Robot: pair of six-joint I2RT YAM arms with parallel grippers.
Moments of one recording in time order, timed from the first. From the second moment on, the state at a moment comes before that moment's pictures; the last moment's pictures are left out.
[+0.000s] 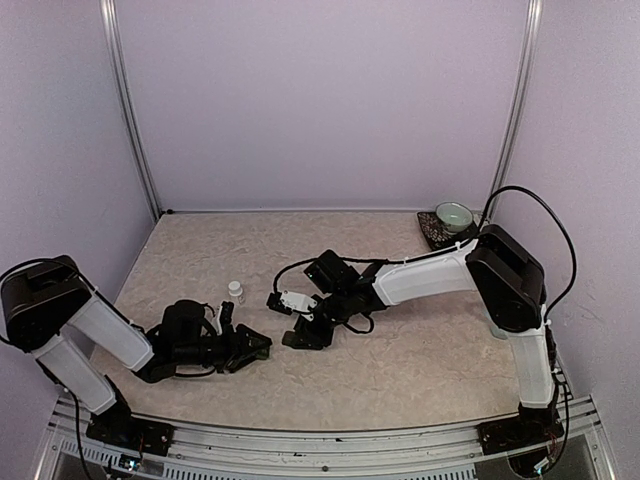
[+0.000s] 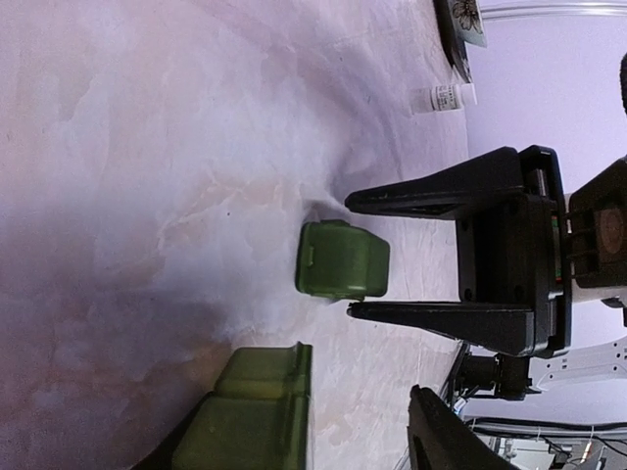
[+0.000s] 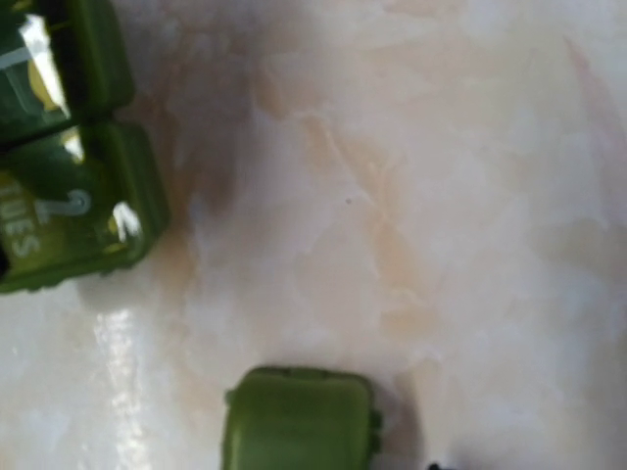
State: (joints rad) left arm -0.72 1.58 0.23 0.85 0.33 -1.13; right arm 0.97 2.16 1.46 -0.22 -0.34 -0.32
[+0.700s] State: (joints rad) left arm -0.71 1.38 0.26 0.58 0.18 -1.03; right arm 0.96 2.15 1.44 -0.22 -0.34 -0.34
